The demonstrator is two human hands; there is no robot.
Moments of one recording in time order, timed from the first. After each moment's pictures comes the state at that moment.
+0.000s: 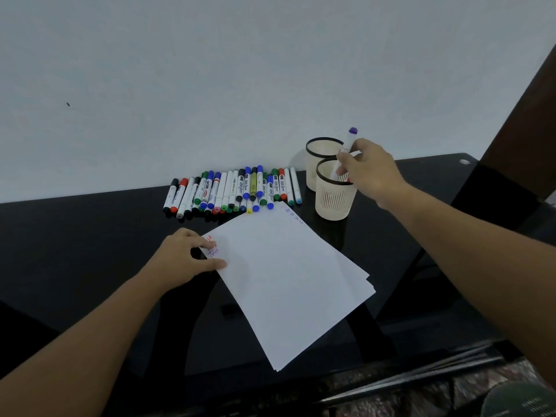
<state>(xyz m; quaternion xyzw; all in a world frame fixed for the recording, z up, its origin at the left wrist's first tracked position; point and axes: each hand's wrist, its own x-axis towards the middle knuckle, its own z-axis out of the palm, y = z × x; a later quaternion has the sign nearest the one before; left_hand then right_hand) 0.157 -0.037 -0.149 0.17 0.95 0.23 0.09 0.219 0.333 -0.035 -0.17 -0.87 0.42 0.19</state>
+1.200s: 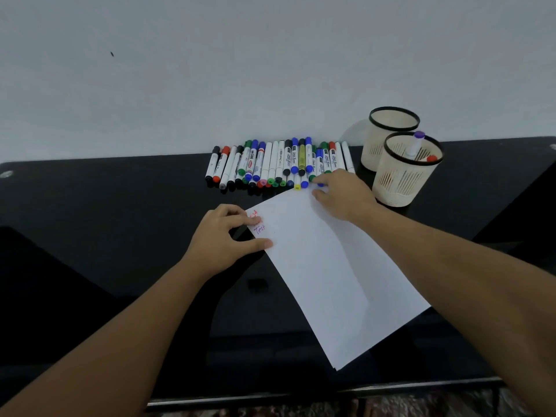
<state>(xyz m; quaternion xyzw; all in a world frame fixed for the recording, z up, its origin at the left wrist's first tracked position) 0.161 -0.052 -0.181 0.19 0.92 0.34 -0.01 0.140 0.234 -0.150 -0.04 -0.99 0.15 0.04</state>
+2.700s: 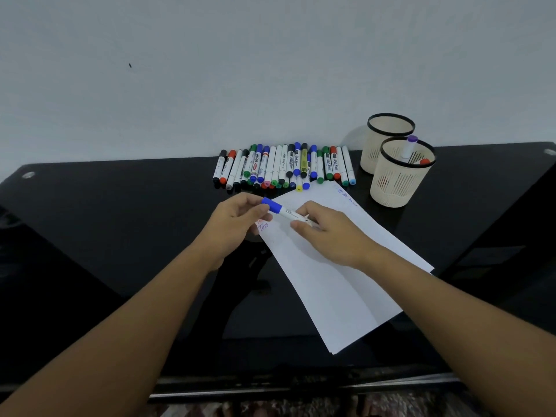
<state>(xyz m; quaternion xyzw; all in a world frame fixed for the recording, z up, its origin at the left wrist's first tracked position) 0.186 -0.030 -0.130 0.10 0.80 0.58 0.11 0.235 0.184 -0.132 0.04 -0.93 0.37 -0.03</state>
